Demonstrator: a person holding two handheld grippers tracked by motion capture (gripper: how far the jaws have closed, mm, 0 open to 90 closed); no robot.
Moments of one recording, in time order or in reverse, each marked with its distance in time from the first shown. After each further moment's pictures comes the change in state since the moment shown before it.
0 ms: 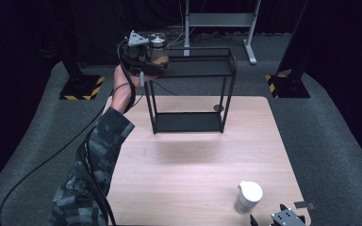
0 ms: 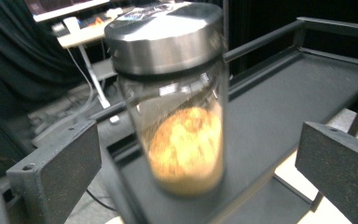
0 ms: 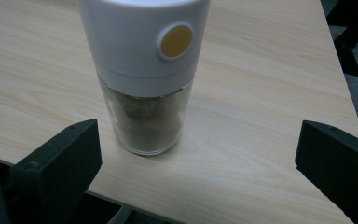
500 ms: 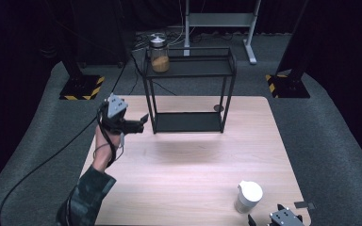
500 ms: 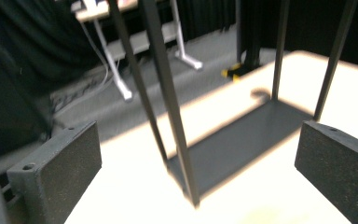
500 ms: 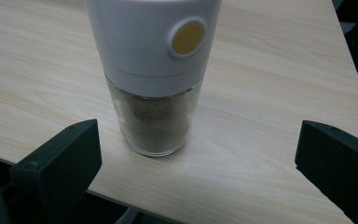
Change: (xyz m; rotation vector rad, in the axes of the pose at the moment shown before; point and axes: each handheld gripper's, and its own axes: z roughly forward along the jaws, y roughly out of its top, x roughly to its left) left arm -0.043 -0.143 -0.066 0.079 0.080 -0.016; right arm 0.000 0.000 0.004 0.006 0.020 0.011
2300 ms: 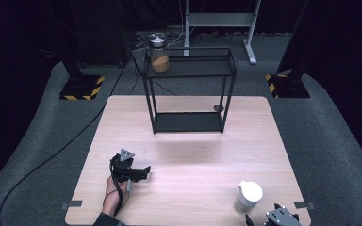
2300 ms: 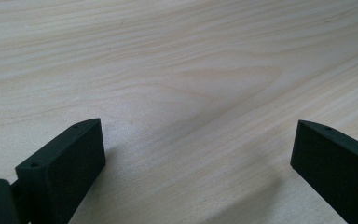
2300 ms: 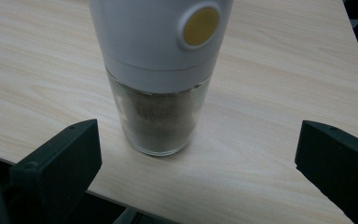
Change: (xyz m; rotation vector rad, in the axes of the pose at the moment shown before) left arm -0.023 -0.124 0.040 0.348 -0.074 -0.257; right arm 0.003 0.001 0.007 0.015 0.001 -0.012
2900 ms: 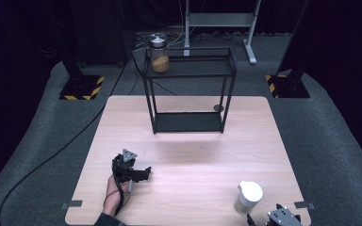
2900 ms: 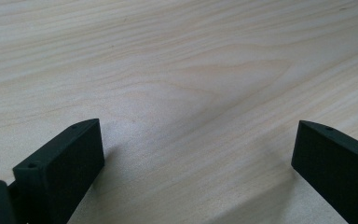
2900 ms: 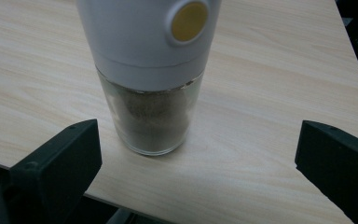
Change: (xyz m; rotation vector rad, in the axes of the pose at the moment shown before) left arm -0.012 0.004 0.003 0.023 0.047 0.036; right arm 0.003 -0.002 0.002 0.000 -0.020 0.010
